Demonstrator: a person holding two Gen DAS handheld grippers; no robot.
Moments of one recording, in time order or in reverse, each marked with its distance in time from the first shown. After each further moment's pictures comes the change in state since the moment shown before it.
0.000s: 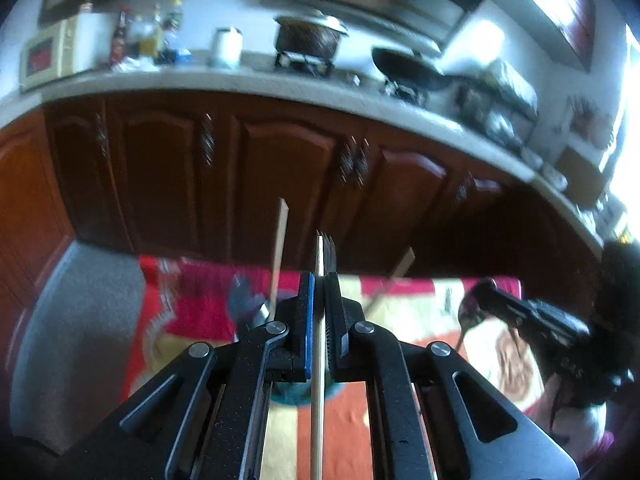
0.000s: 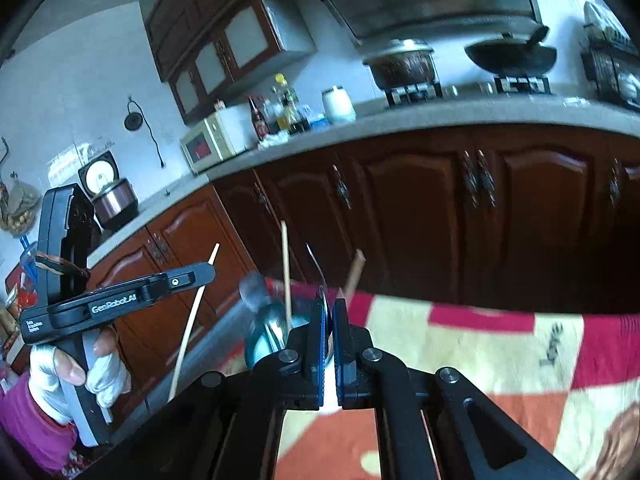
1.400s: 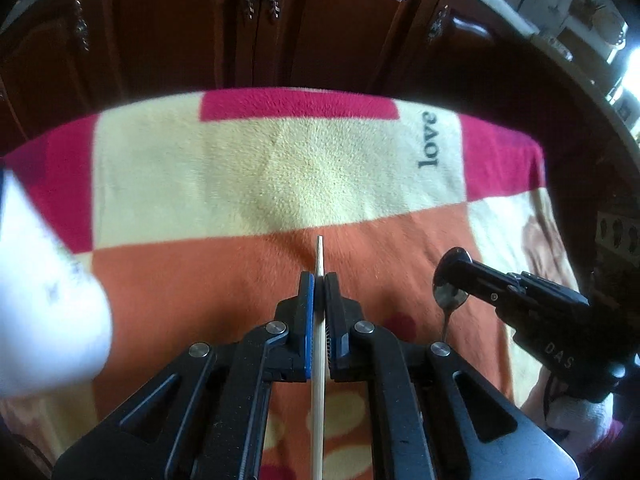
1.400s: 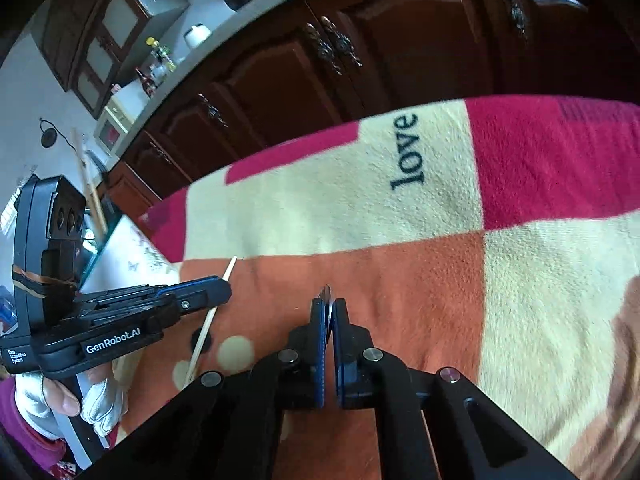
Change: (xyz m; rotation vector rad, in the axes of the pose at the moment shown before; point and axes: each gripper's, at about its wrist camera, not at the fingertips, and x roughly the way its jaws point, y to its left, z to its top) left arm 0.202 -0.135 -0.145 0.141 0.422 -0.069; right arm 0.008 -0.208 -0.156 0.270 0.245 -0.134
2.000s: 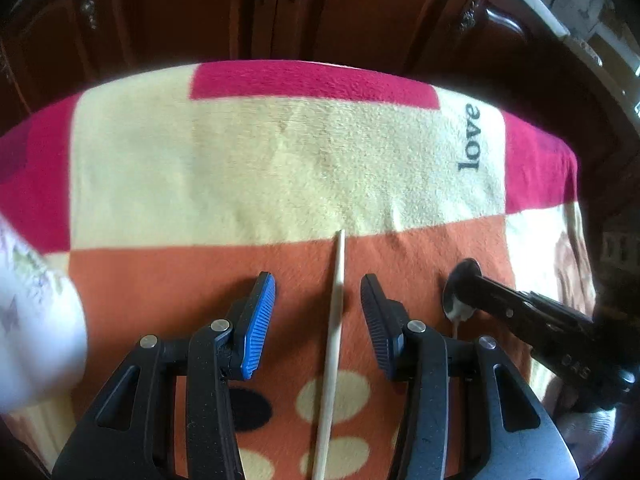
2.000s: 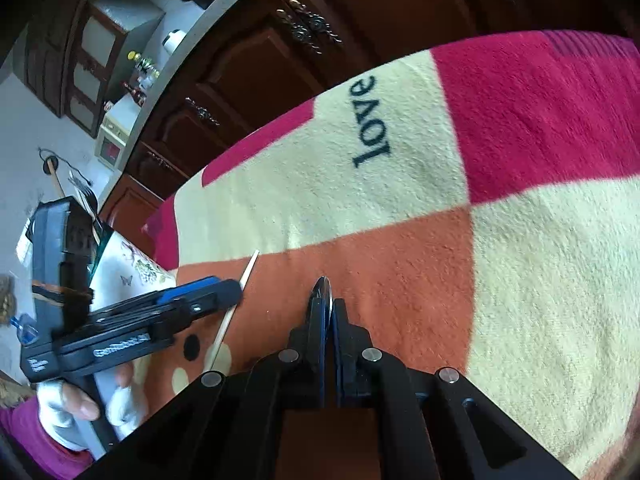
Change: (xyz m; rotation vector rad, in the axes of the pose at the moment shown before) left arm 0.052 -0.001 0.017 -0.052 0.064 0.070; right arm 0.029 -0.047 0.006 0.119 0.078 0.088
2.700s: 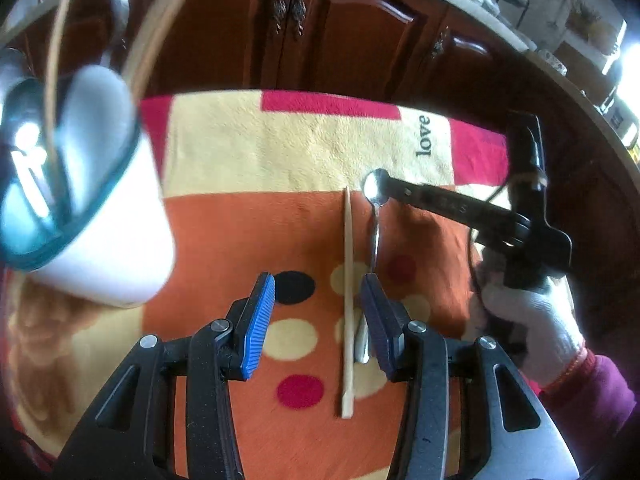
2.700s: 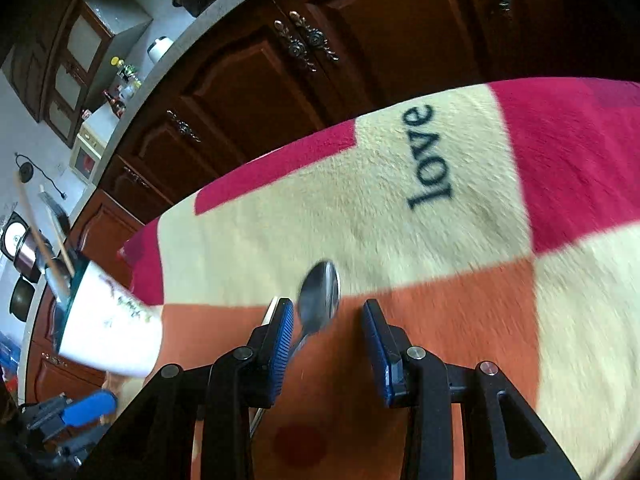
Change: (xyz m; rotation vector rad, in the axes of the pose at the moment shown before) left arm -0.091 0.024 -0.064 0.011 -0.097 -0.057; right arm 0.034 0.042 0.024 -0.015 -0.087 -0.115
